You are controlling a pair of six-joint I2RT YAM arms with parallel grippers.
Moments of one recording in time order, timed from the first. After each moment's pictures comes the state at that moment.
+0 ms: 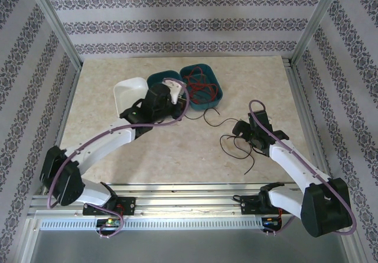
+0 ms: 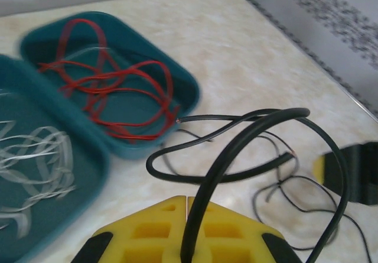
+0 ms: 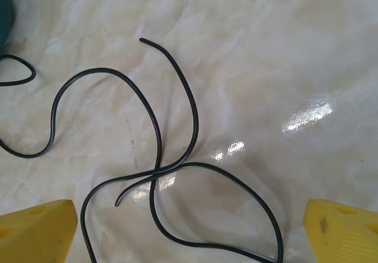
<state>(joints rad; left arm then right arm) -0.63 1.40 1.12 -0.24 0.02 -0.26 0.24 1.11 0.61 -0.51 0.11 0.75</state>
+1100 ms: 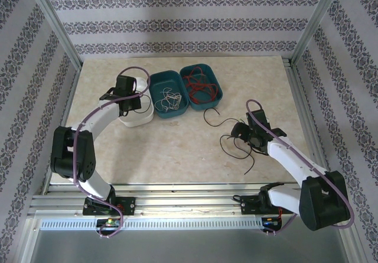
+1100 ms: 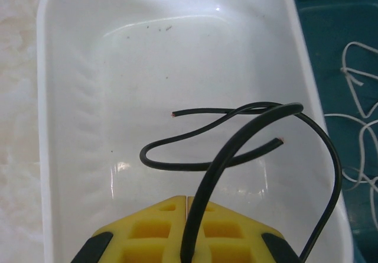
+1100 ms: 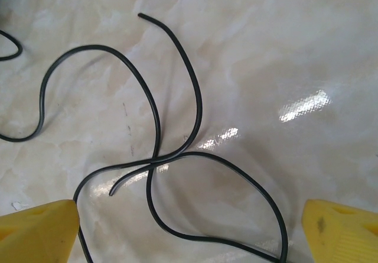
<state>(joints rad) -0.14 1.63 1.14 -0.44 -0.16 -0.32 0.24 1.17 0.62 -0.53 0.07 0.72</state>
